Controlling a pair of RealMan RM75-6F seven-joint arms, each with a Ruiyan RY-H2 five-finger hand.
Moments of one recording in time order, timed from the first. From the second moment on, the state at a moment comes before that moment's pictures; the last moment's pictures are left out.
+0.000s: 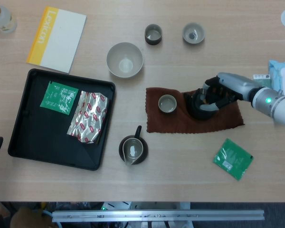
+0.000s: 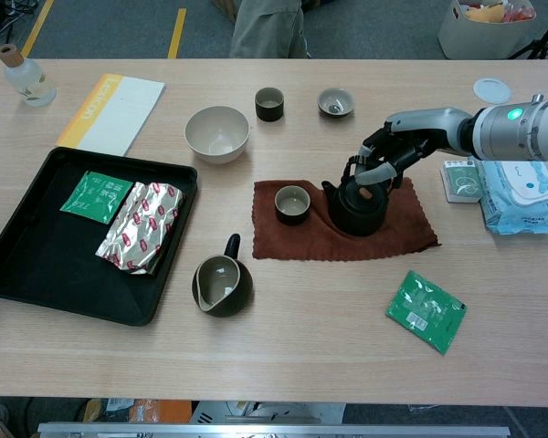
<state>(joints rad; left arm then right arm) -0.06 -1.10 0.03 -1.67 1.52 1.43 0.03 0.84 -1.22 0.23 -1.56 -0.99 0.19 0.31</state>
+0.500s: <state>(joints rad) -0.07 -1.10 0.03 -1.68 1.52 1.43 0.04 0.78 -1.22 0.37 -1.53 -1.02 0.00 0.40</state>
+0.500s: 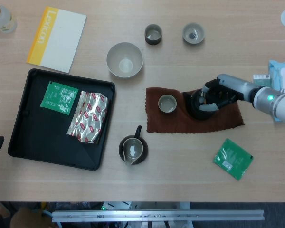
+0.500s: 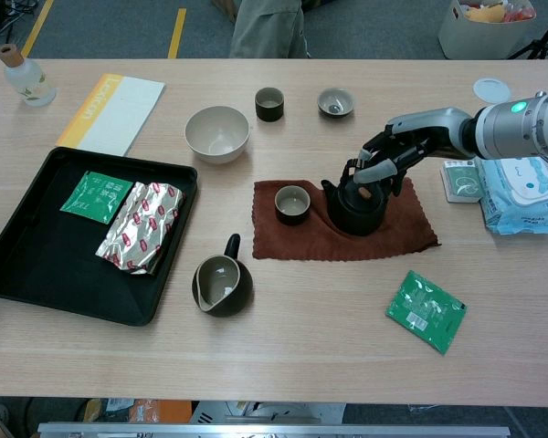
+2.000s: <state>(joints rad) -0.07 -1.09 0.03 -1.70 1.51 1.41 0.05 0.87 -1.21 0.44 -1.37 -0.93 -0.28 0.27</state>
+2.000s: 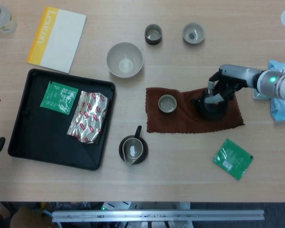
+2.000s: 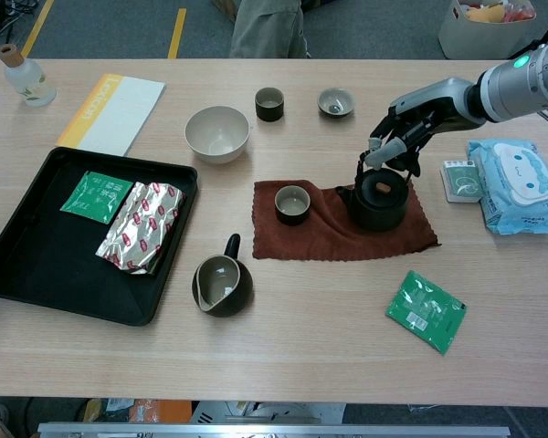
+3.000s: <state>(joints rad) -0.07 -1.10 0.03 -1.70 1.51 1.41 0.06 0.93 -1.22 0.34 -1.37 -0.90 -0.30 0.27</state>
